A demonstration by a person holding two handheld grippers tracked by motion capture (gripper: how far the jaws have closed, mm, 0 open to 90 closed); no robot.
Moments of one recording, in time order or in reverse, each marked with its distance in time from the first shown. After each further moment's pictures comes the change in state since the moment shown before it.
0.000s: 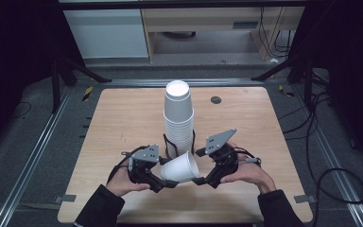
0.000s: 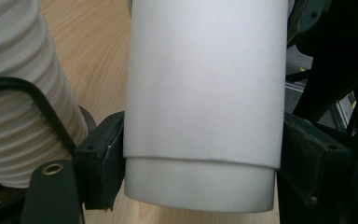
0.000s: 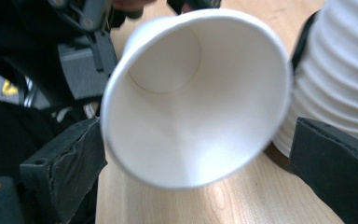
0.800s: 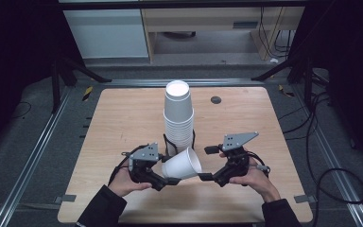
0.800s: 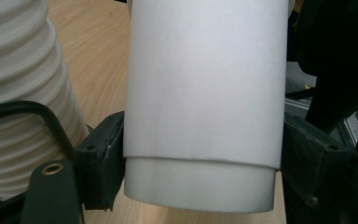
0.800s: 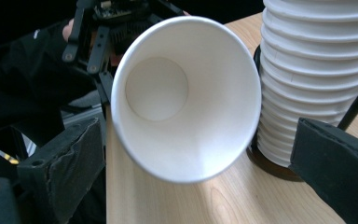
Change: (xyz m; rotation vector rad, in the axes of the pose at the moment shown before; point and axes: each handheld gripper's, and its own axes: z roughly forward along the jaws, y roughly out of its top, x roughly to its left) left arm -0.002 0.003 0.004 -0.072 0.018 0.011; right arm 0.003 -0.024 -0.019 -0.228 -0.047 0.150
